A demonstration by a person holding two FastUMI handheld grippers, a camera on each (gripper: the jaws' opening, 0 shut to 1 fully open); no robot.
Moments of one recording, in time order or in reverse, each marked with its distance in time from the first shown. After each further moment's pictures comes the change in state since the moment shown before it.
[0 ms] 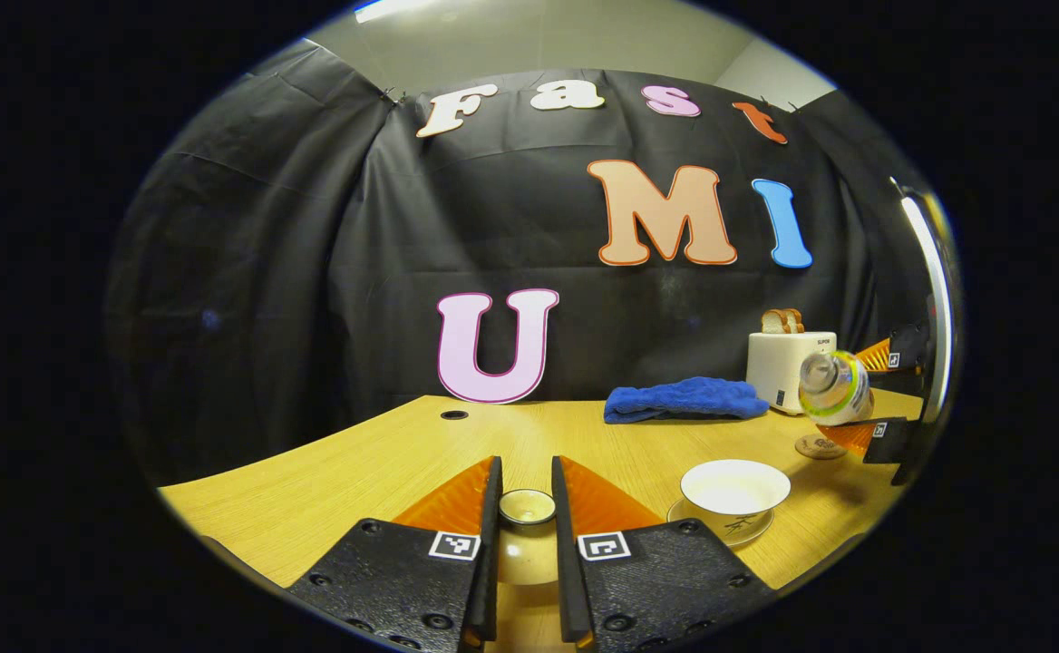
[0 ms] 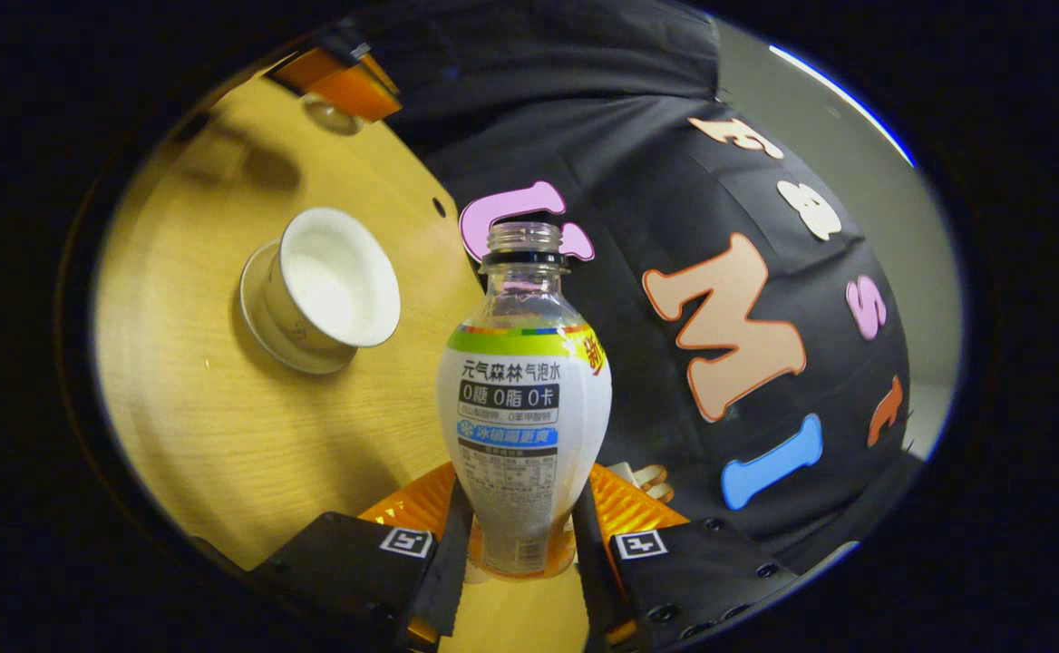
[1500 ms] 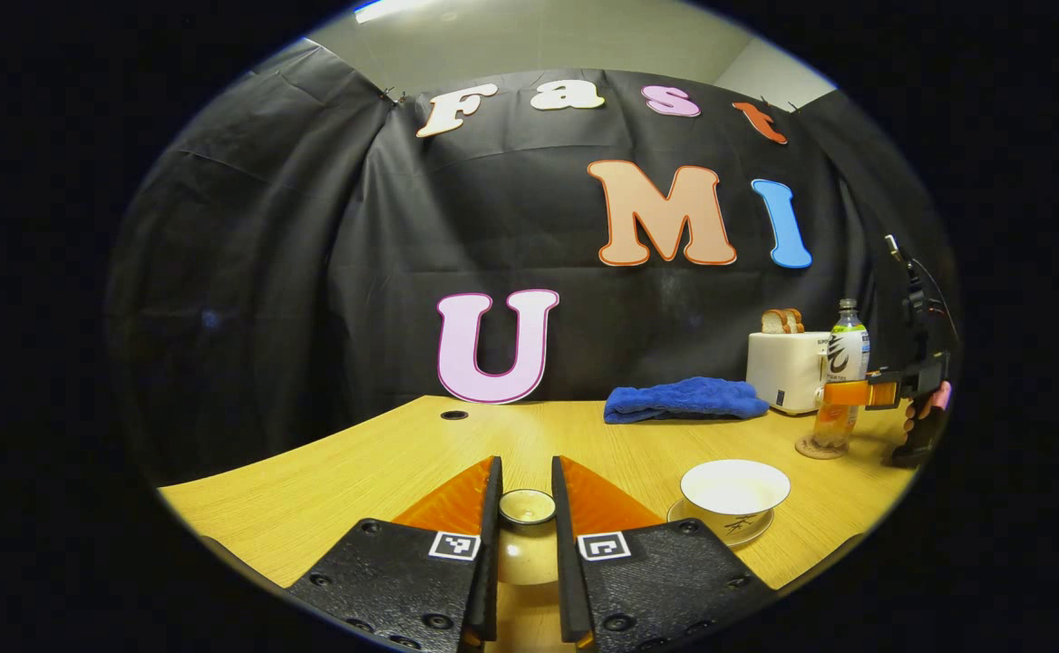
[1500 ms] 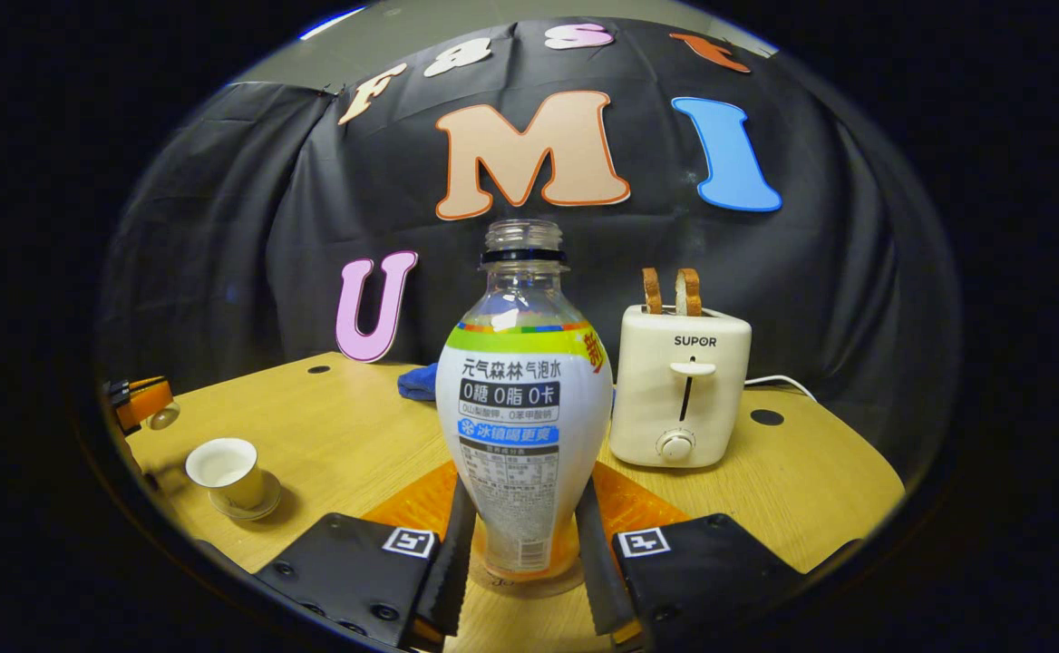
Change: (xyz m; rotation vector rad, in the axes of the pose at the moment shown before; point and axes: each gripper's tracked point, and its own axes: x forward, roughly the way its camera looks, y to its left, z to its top) left arm 0.001 0.001 -0.001 -0.001 -0.003 -0.001; right arm 0.033 0.021 -0.020 1.052 0.060 0.018
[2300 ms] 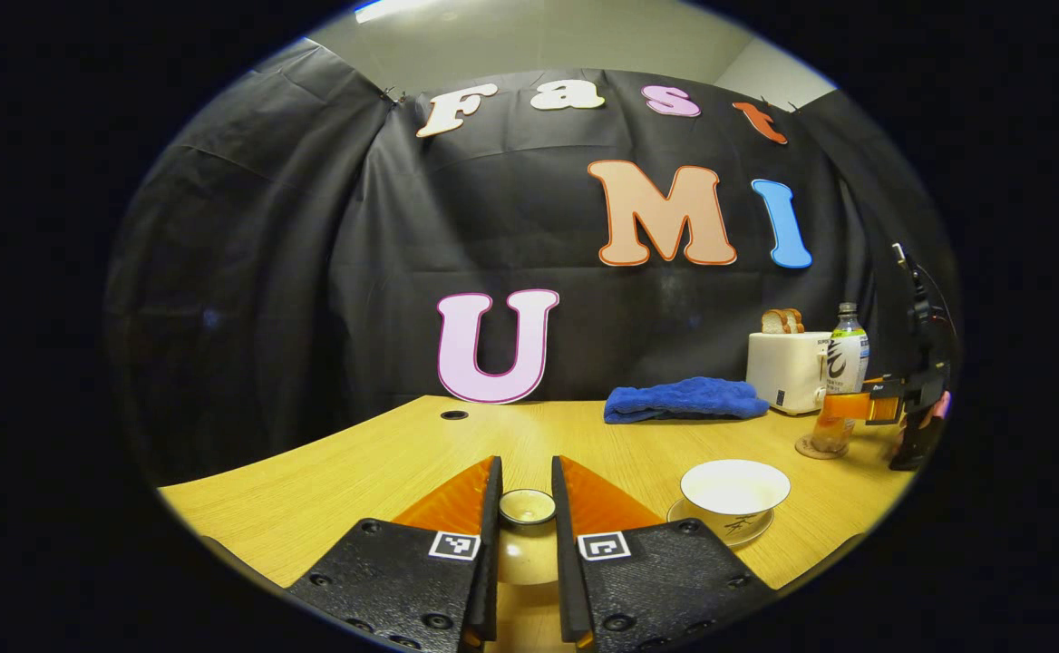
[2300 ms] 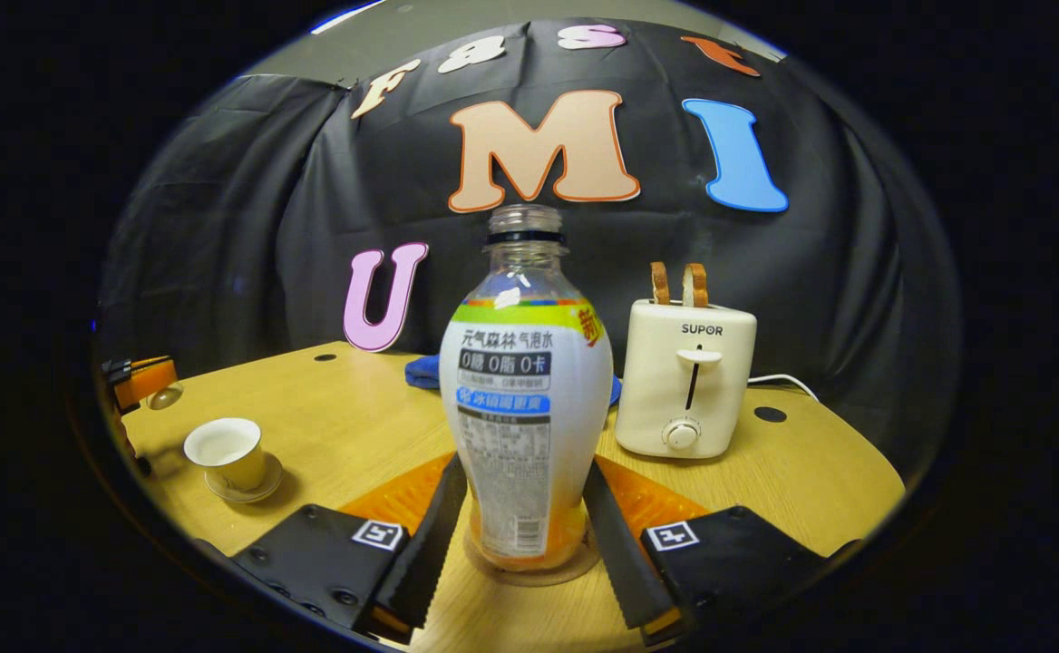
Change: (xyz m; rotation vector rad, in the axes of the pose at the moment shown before) left arm 0.000 0.000 0.001 0.000 0.000 0.000; right arm -0.008 0.004 -0.012 -0.006 0.003 0.018
